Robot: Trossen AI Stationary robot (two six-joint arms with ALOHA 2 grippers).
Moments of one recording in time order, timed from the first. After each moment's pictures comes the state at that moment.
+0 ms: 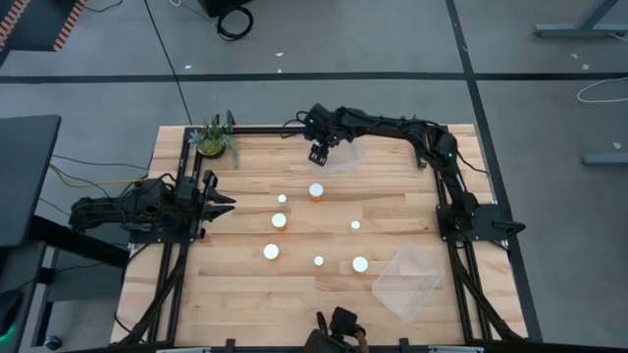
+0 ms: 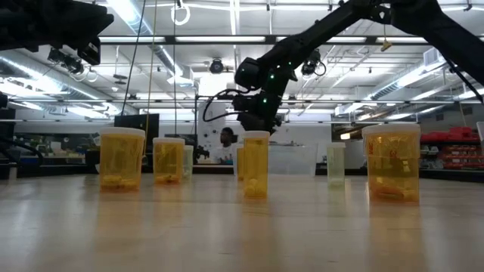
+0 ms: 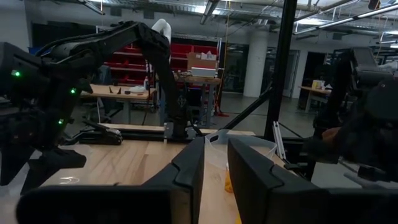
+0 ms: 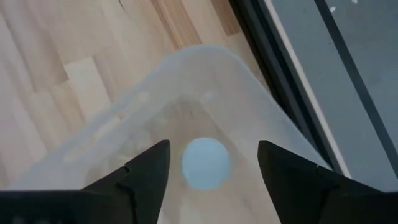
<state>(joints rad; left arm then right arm) 0.00 0.01 0.15 0.03 0.04 -0.09 -0.51 2.14 1.76 -0.68 0.10 -0.12</state>
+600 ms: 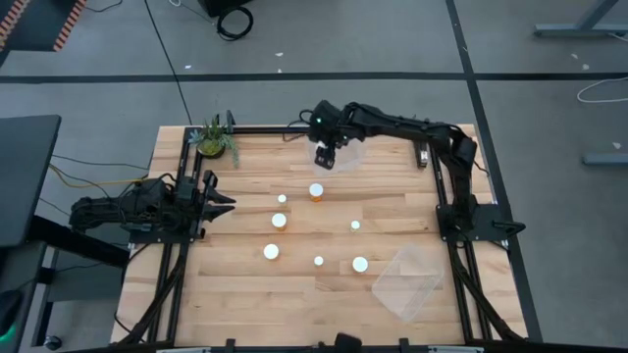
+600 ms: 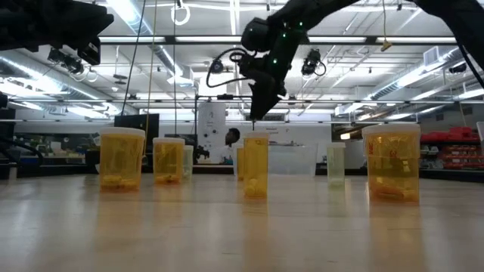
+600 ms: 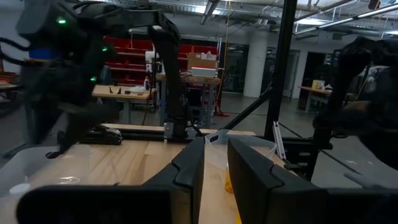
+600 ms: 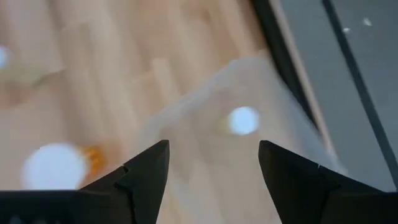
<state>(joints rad) 0.00 0.01 0.15 0.03 0.04 -0.09 -0.41 1.95 1.76 -0.86 0.07 -0.12</state>
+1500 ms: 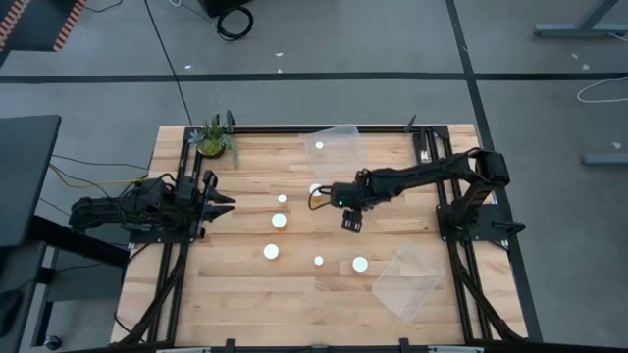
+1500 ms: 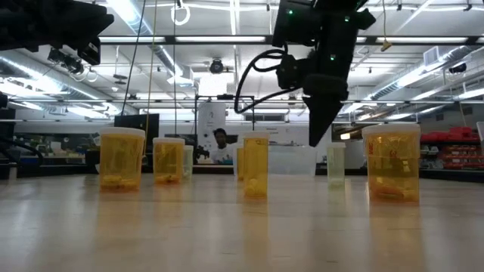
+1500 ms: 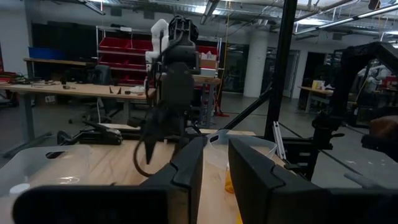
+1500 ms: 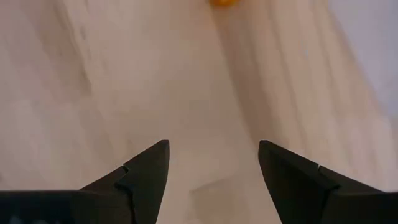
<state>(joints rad) 0.00 0.01 0.15 0.03 0.04 -0.09 -0.01 1.72 1.19 -0.80 0.20 0.30</state>
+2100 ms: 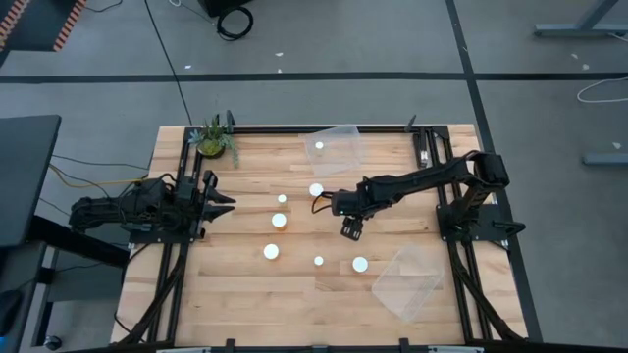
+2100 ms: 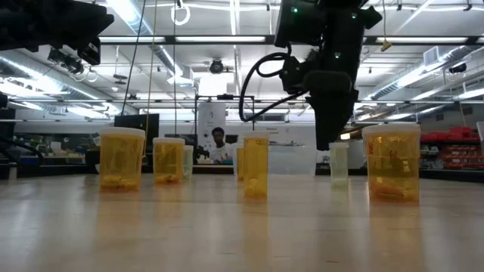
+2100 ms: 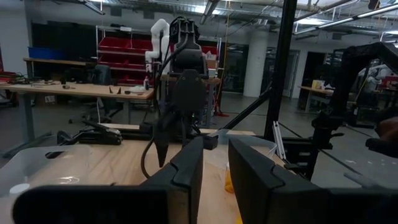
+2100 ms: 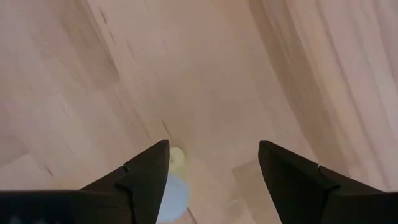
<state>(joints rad) 0.00 0.01 0.15 0.03 0.04 -0.09 0.04 1.73 1.17 -0.81 0.14 0.49</state>
